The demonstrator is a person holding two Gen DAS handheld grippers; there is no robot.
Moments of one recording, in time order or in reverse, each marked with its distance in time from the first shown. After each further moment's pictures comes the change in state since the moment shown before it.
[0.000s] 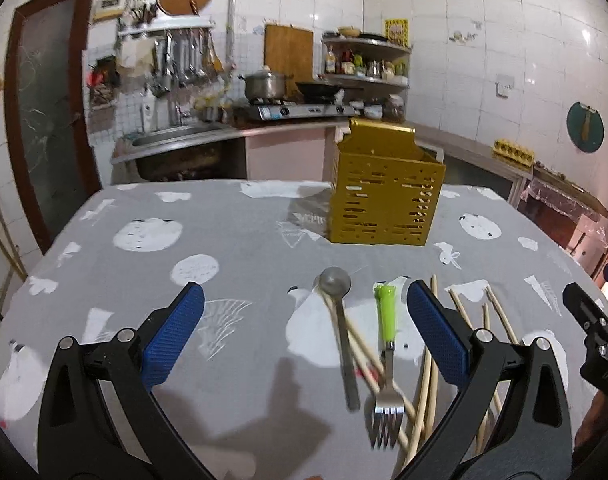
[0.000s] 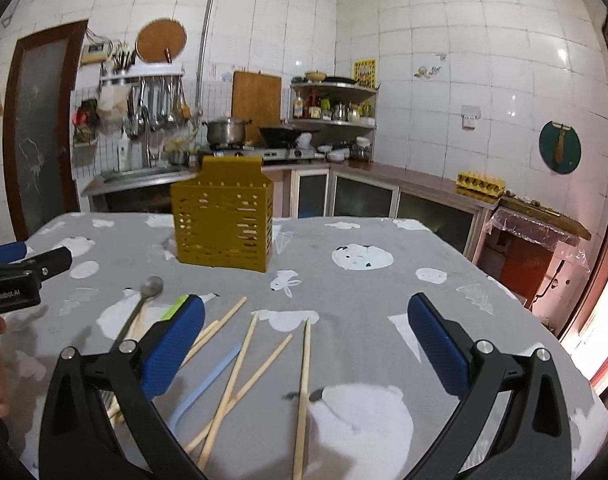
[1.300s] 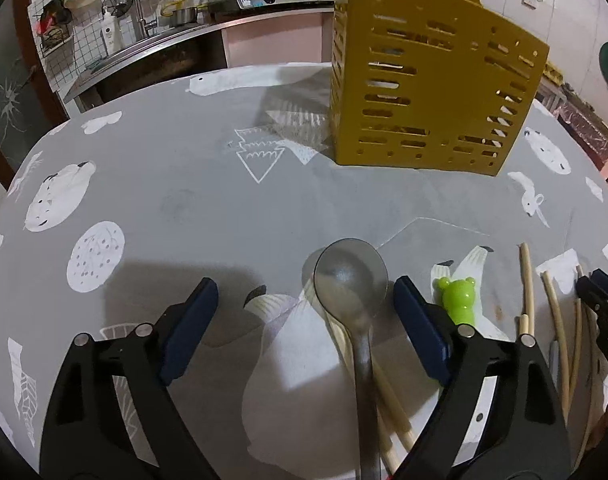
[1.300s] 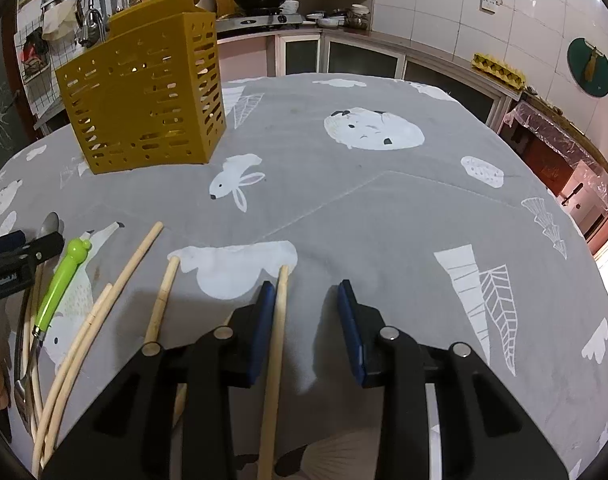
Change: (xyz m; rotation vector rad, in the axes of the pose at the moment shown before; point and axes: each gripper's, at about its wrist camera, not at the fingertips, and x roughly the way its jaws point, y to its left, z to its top) left arm 0.170 -0.018 -0.002 0.056 0.404 0.025; right arm 0.153 -0.019 -0.027 0.050 0.477 -0.025
